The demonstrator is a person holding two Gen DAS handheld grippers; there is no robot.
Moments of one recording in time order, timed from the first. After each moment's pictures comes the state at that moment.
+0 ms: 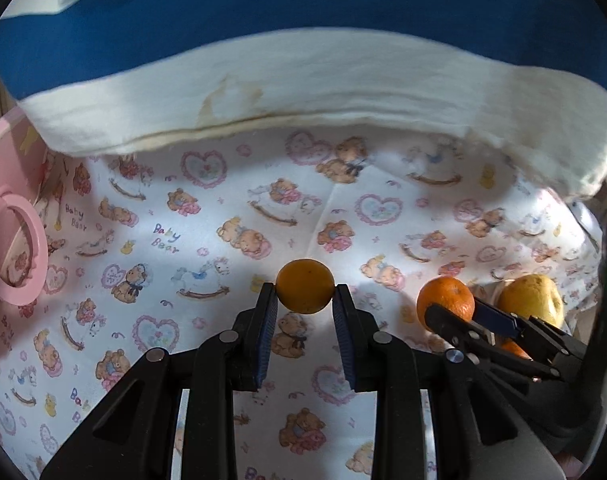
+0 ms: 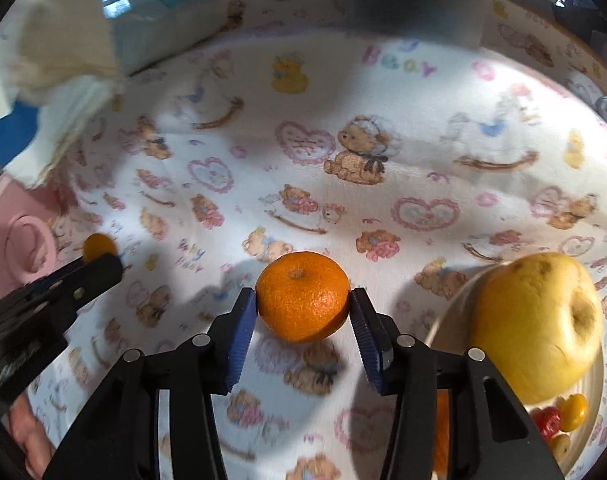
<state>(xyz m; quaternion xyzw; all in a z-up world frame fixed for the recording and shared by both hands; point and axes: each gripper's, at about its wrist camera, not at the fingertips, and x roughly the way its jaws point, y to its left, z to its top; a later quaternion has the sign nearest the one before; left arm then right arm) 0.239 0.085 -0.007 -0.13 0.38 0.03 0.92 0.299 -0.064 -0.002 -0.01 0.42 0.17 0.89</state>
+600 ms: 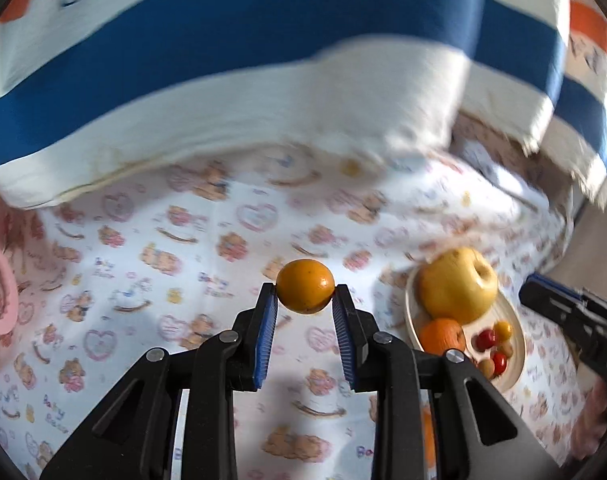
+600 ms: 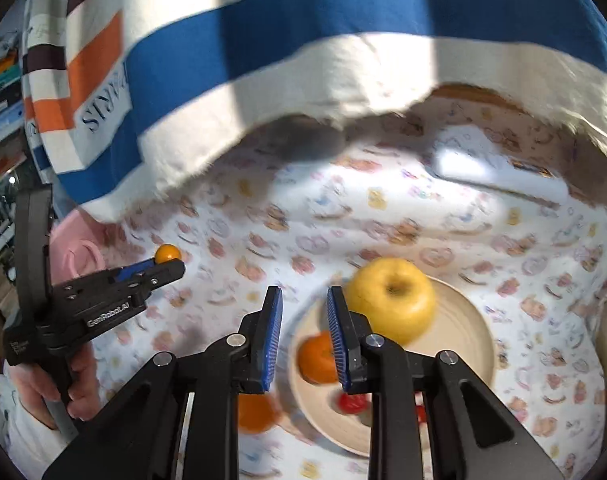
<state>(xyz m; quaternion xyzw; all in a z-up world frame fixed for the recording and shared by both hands) 0.216 0.015 0.014 -0.07 0.34 -0.06 0.94 0.215 -0.184 0.065 0.03 0.33 0.18 0.93</state>
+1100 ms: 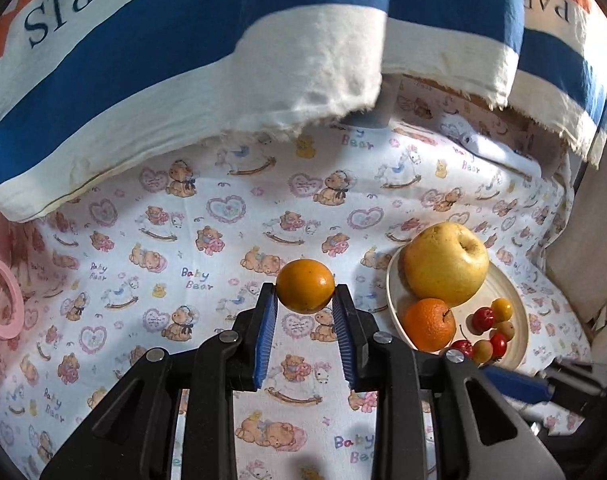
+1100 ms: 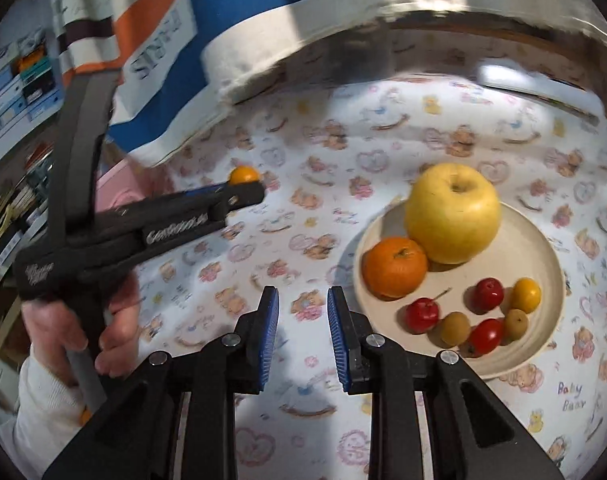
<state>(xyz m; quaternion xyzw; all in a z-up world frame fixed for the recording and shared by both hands) 0.201 -0.016 0.014 -0.03 0.33 -0.06 0.94 0.172 -0.169 0.017 0.04 0.35 0.25 0.90</state>
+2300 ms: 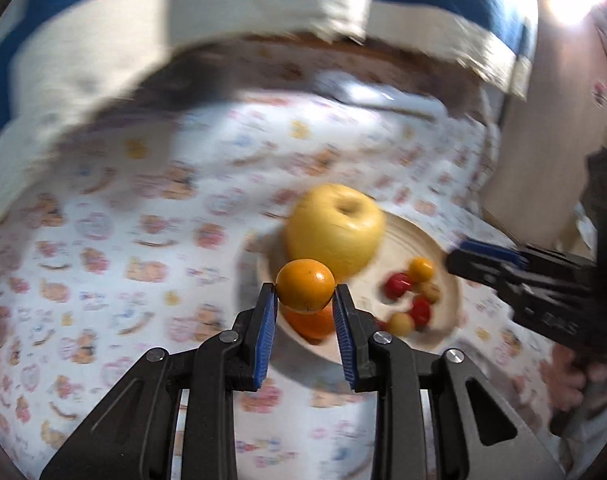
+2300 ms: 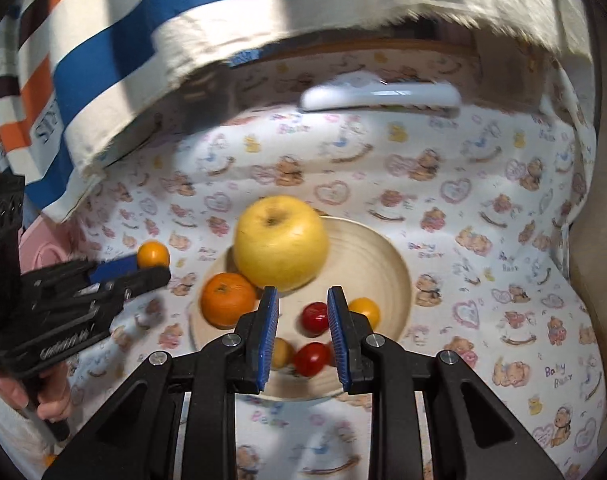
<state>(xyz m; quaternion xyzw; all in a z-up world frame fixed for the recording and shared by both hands) 0.201 -0.096 0.008 0.04 0.36 -0.22 0.90 0.198 -0.267 0.015 0.08 0.34 0.12 0.93</state>
